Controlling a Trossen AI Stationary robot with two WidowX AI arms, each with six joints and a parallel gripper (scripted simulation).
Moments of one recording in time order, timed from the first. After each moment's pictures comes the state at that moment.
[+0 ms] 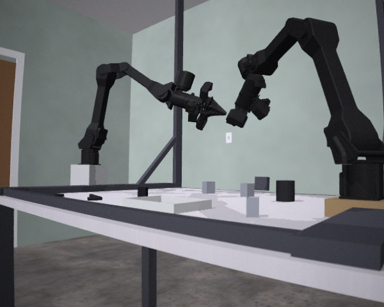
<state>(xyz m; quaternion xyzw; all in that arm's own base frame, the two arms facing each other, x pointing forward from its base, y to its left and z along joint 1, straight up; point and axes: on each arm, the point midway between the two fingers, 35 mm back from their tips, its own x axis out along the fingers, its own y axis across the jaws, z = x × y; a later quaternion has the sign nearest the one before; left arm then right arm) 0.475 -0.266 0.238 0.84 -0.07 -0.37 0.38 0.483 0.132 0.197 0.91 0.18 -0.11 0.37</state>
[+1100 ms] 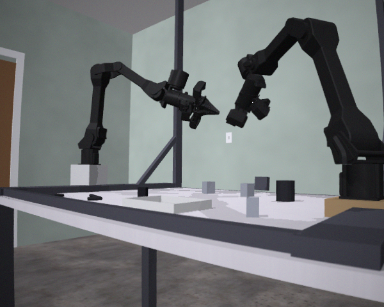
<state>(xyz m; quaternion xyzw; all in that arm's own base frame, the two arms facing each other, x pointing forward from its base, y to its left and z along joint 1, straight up) 0.475 -0.266 0.238 0.84 -0.07 -0.37 0.38 0.458 0.126 0.200 0.90 0.19 -0.11 0.37</state>
